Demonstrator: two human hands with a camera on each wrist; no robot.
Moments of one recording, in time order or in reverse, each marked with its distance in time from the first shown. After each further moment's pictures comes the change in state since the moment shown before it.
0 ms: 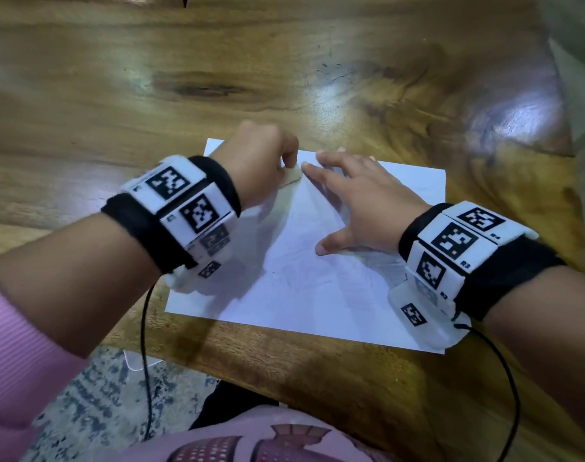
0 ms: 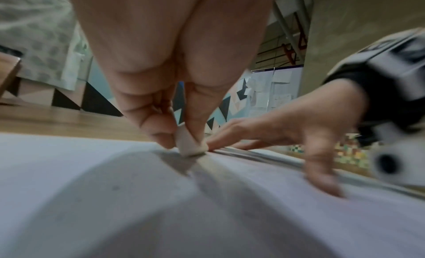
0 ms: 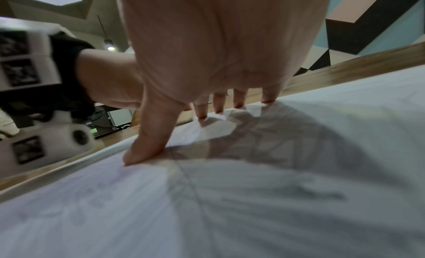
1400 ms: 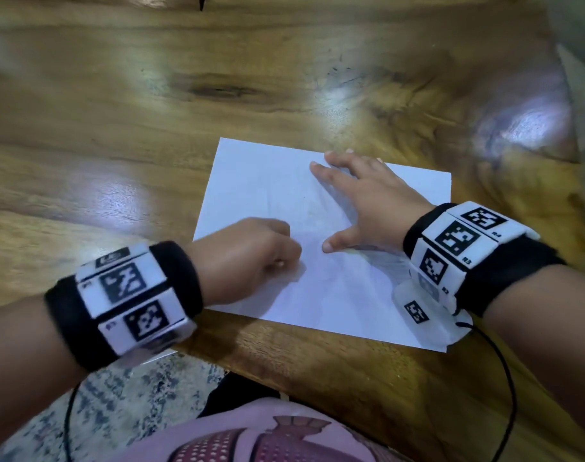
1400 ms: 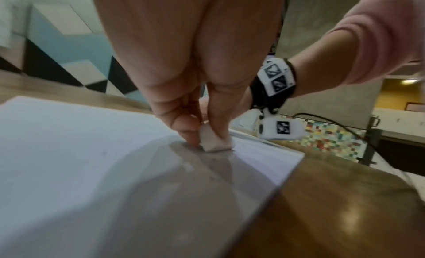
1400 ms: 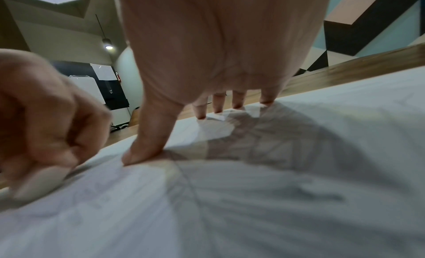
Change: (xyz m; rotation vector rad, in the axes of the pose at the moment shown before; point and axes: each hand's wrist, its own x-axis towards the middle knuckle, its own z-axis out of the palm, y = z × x) left_hand -0.081 -0.022 0.028 -0.102 -0.321 0.349; right_hand -0.001 0.000 -0.001 -0.005 -0.008 -0.004
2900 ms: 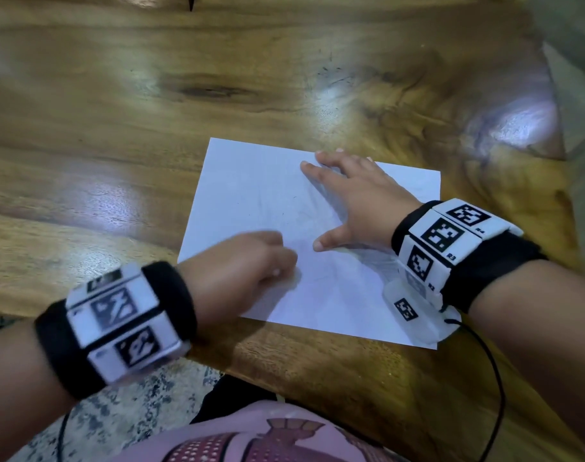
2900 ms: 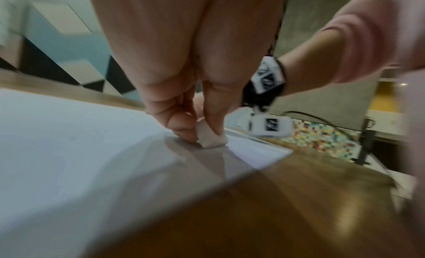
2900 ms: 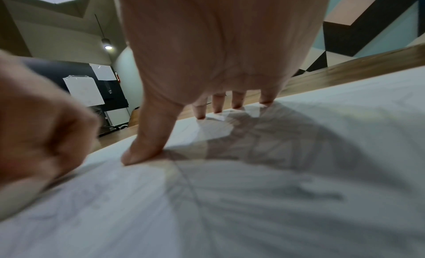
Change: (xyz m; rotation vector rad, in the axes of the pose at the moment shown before) left_hand -0.006 0.008 0.013 -0.007 0.042 -0.044; right_hand 0.001 0.002 0.001 -0.002 0.007 -0.006
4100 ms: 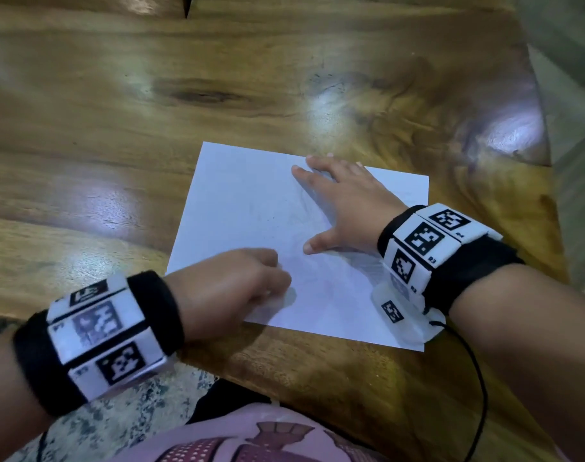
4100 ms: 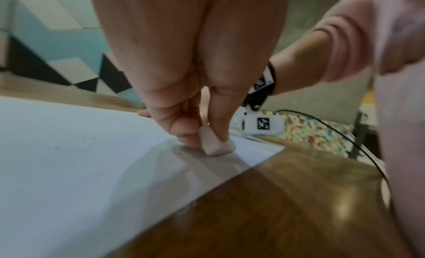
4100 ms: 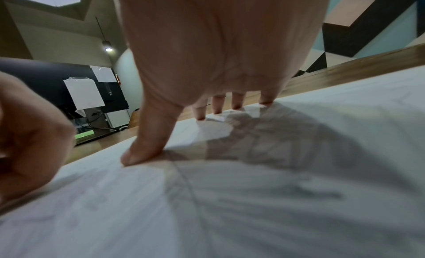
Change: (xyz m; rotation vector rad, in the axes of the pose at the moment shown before) left_hand -0.004 0.008 0.004 0.045 -0.111 0.026; right_hand 0.000 0.002 0.001 -0.018 0.012 -0.025
